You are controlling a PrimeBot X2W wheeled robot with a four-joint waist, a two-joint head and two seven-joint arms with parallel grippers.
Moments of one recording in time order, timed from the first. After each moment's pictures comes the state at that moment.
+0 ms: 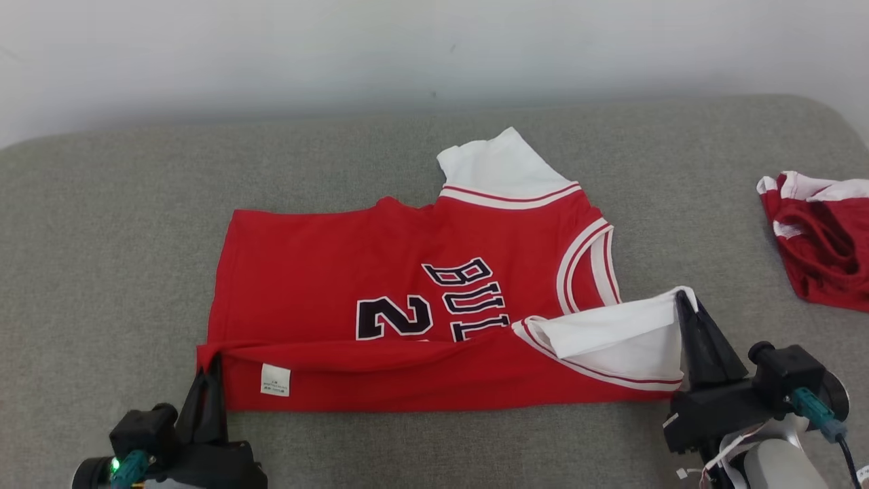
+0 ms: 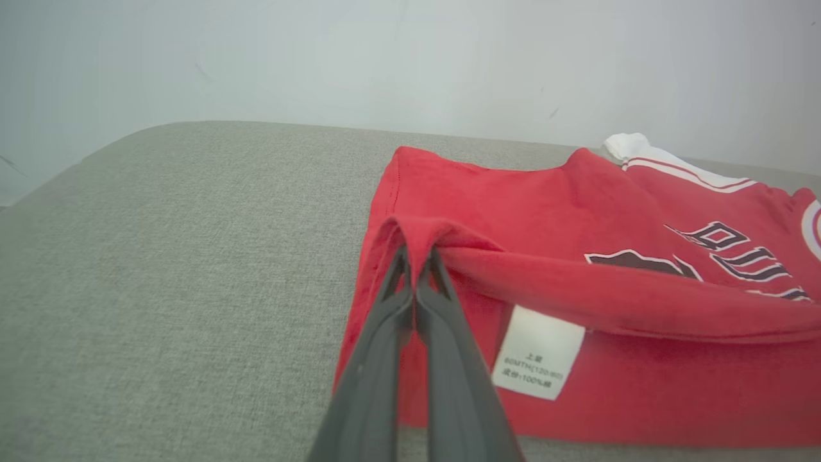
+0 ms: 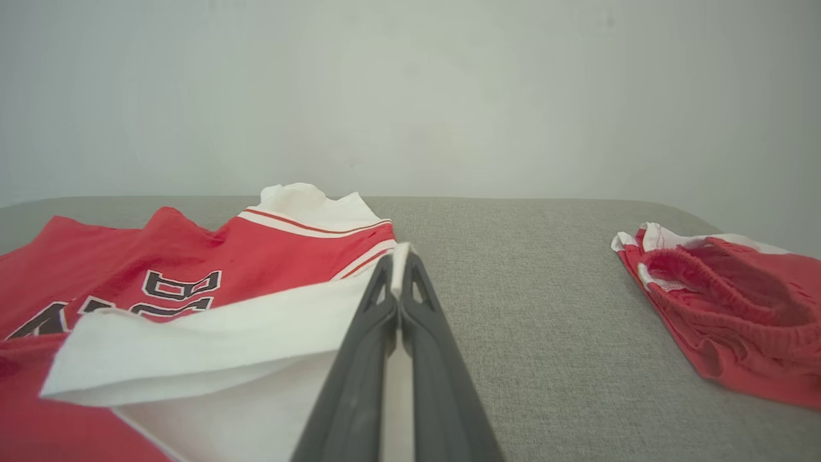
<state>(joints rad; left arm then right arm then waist) -0.17 0.06 0.07 0.41 -0.17 -0.13 -0.26 -0.17 -0.24 0.04 0.31 0.20 0.13 -0.26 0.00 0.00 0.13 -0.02</state>
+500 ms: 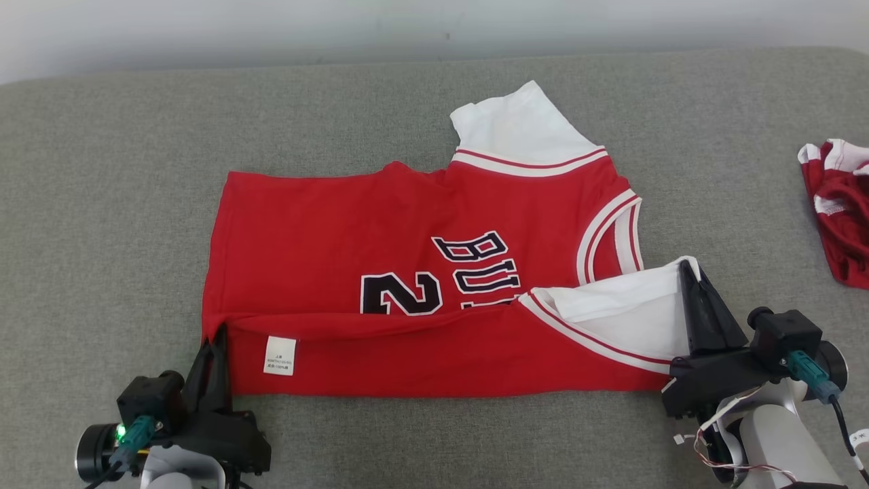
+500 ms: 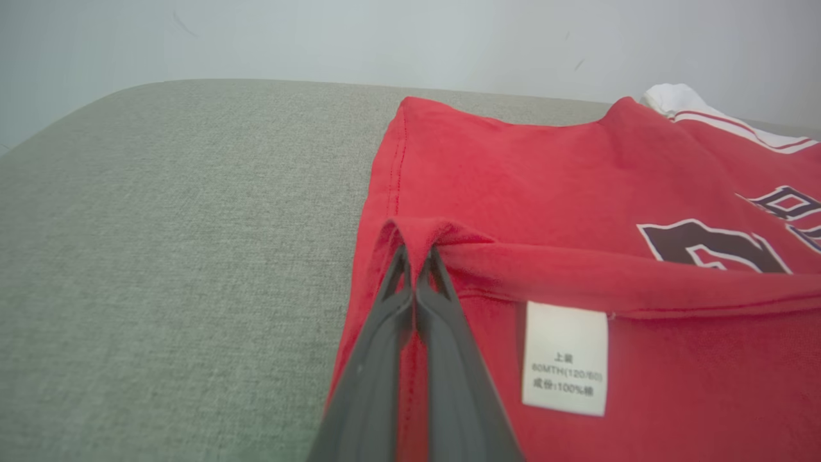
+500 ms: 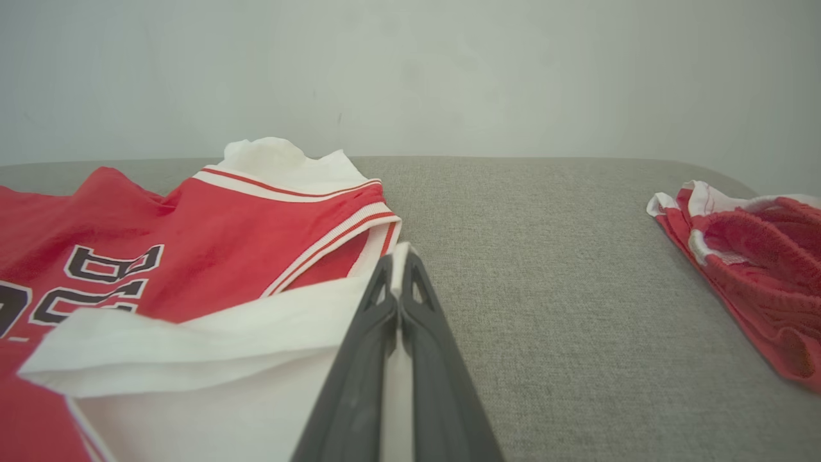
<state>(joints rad) -0.28 0.06 0.06 0.48 -0.14 -0.13 -0.26 -0.30 -0.22 0.01 0.43 0.17 0.13 -0.26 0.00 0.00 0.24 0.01</state>
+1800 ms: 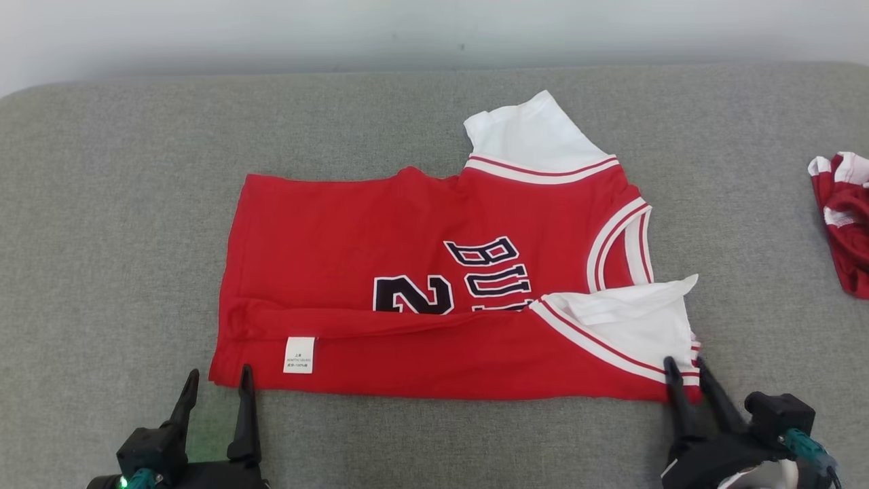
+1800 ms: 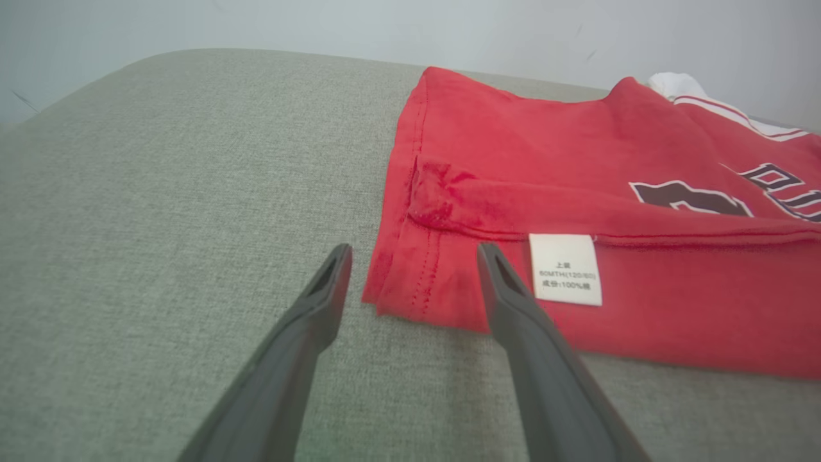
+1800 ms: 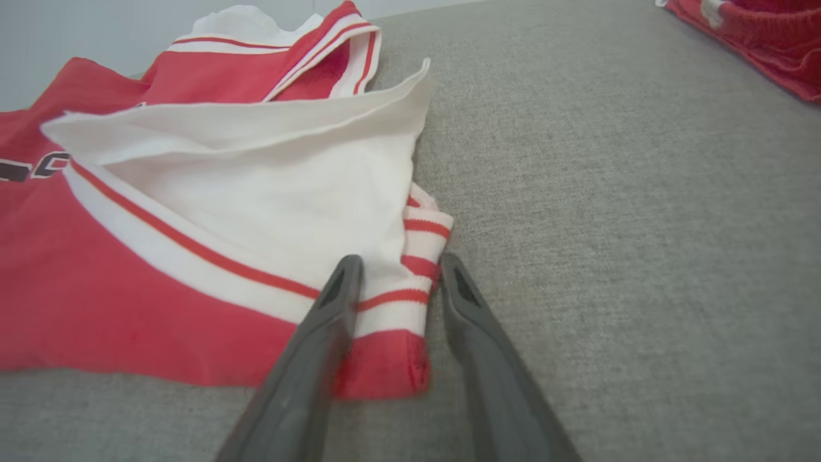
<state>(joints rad) -0.14 0.05 0.05 0.39 -0.17 -0.13 -0.26 -0.14 -0.21 0.04 0.52 0.32 0.13 -0.27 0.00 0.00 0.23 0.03</state>
